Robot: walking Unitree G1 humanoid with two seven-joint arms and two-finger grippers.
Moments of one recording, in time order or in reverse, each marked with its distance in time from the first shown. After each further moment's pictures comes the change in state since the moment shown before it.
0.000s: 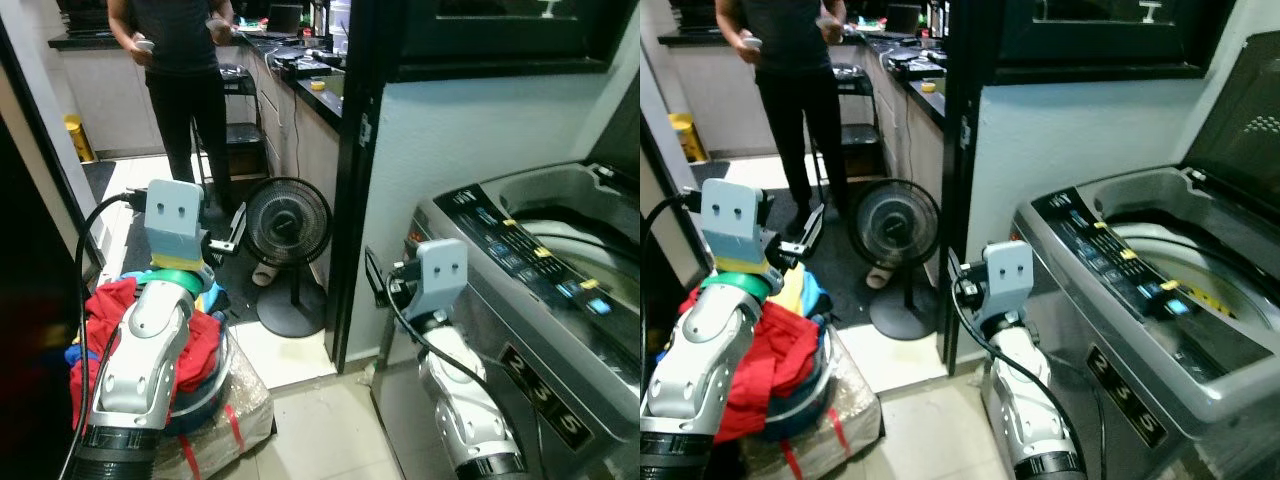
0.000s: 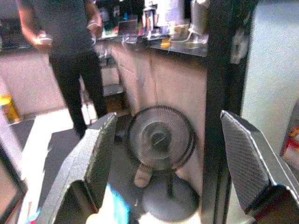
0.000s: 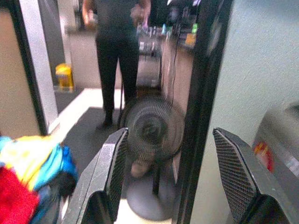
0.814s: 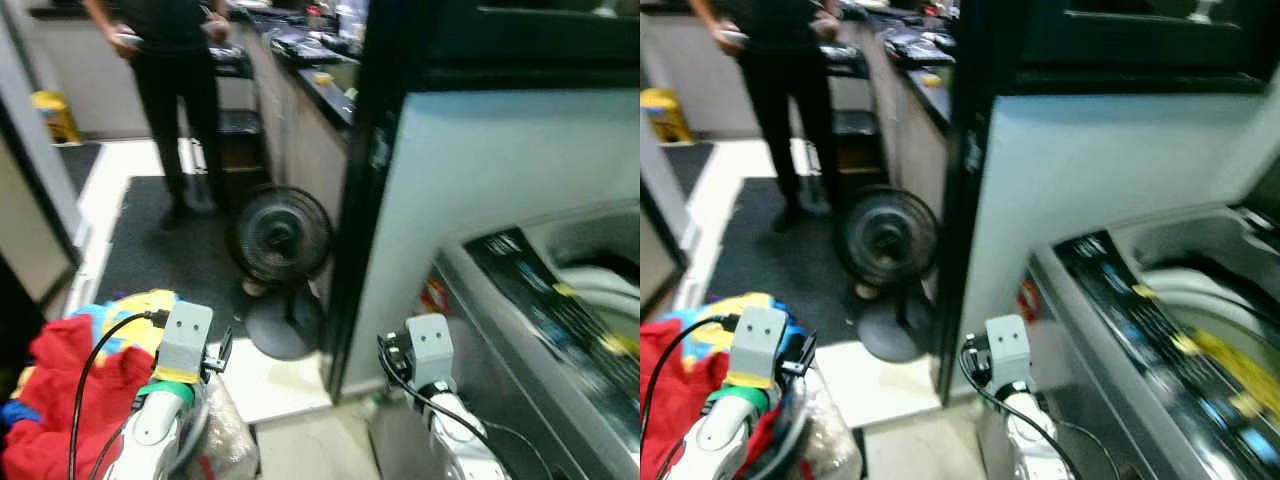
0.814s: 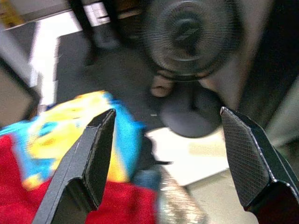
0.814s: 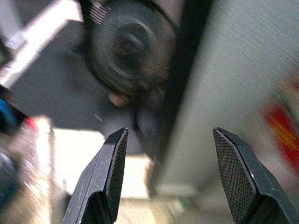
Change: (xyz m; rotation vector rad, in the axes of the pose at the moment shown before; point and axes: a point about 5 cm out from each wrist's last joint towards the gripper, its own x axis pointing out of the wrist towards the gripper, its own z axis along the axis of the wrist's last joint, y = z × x) left arm -0.072 0.006 -0.109 0.113 0.356 0.041; right arm -0.032 -0.007 -0.075 -0.052 0.269 -0.001
